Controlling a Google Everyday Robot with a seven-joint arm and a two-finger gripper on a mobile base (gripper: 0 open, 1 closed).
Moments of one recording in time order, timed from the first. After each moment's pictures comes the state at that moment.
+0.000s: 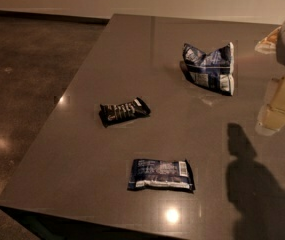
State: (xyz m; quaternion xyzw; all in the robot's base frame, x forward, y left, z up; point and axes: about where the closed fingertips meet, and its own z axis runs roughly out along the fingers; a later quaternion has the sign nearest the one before) arm 0.438 -0.216 0.977 -0.60 0.78 -0.04 0.16
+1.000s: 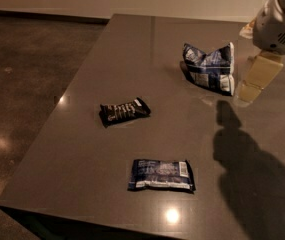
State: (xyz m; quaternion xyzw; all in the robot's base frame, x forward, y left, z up) arm 0.512 -0.212 0.969 -0.60 0.78 -0.04 0.19
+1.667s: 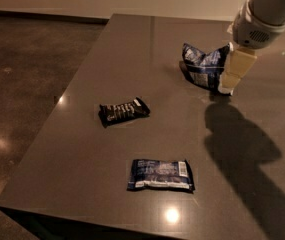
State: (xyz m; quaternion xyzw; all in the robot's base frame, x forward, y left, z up) arm 0.587 -0.212 0.942 -0.59 0.78 -0.06 0.19
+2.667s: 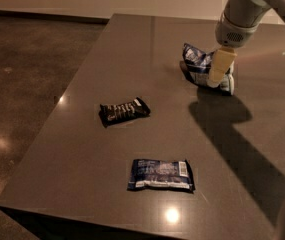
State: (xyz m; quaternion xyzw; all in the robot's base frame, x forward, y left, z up) arm 0.658 -0.218 0.900 -0.59 0.79 -0.08 0.15
